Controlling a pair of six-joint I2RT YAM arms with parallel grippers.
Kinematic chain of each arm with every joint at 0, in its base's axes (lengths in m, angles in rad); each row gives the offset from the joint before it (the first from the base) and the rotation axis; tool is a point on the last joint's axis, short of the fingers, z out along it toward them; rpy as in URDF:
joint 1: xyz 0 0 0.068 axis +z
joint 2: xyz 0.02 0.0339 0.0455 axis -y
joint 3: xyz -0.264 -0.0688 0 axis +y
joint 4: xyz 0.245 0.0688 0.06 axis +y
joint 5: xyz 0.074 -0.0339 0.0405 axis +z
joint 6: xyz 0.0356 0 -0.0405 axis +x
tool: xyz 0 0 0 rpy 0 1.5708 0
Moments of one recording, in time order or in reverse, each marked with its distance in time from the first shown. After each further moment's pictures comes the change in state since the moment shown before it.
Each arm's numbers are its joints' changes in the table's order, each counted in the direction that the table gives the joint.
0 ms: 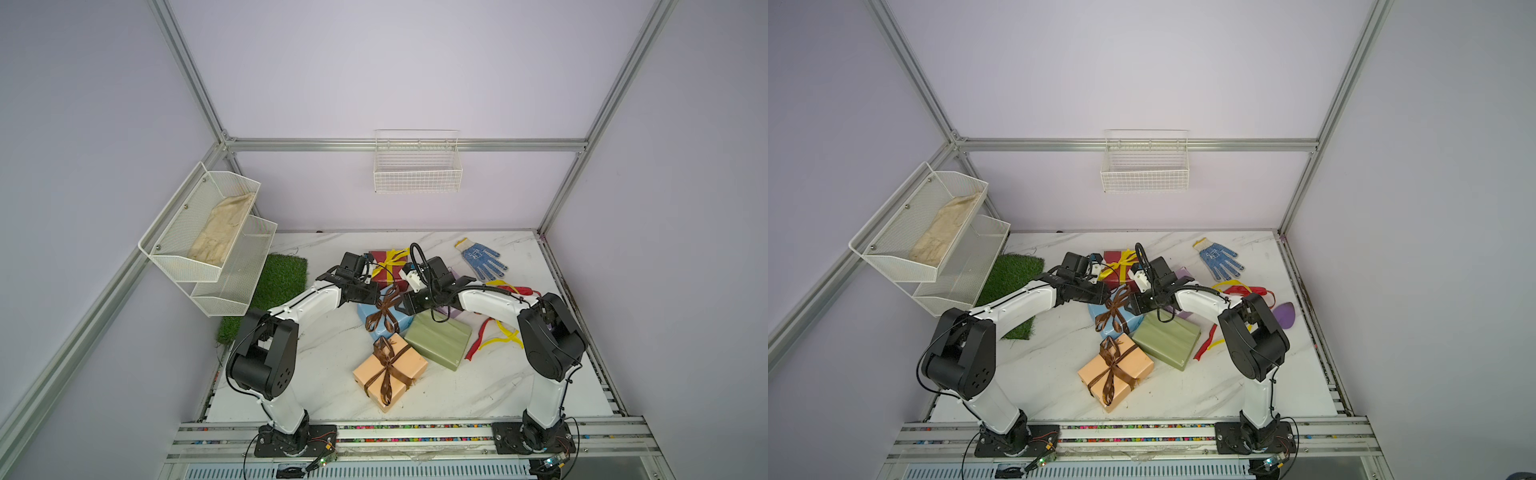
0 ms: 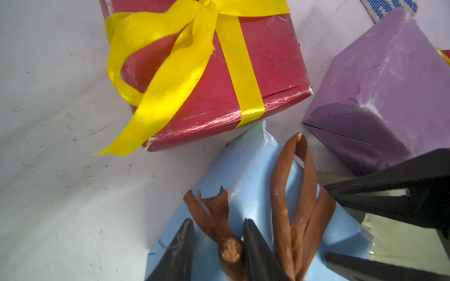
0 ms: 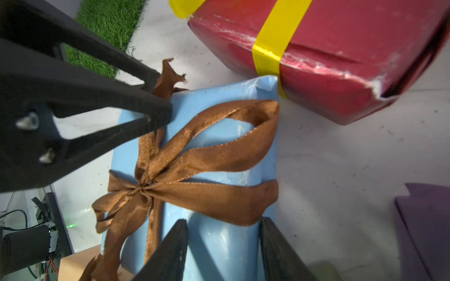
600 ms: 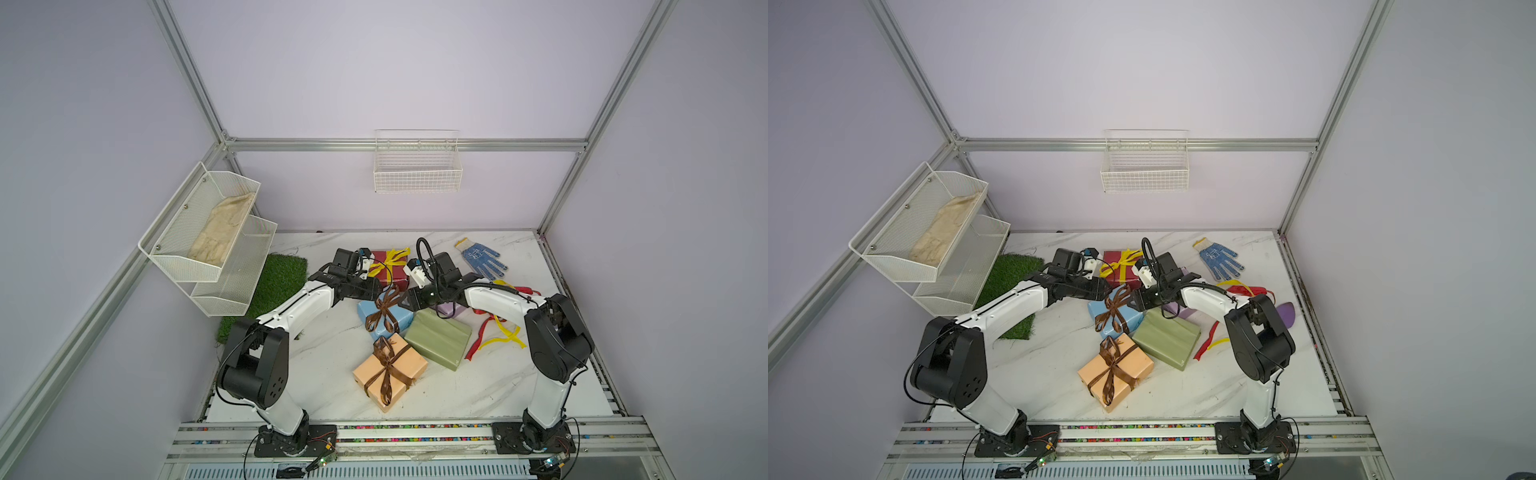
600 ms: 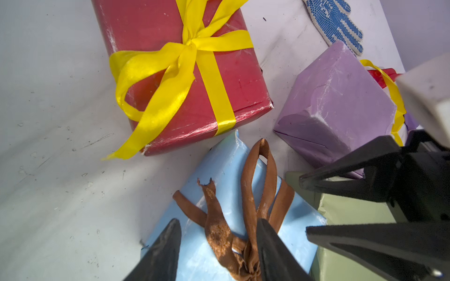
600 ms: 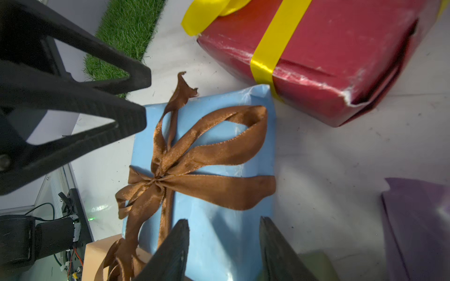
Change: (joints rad) left arm 0.027 0.064 0.000 0.002 -0.082 -0.003; right arm -0.040 0.023 0.000 0.015 0.081 0.000
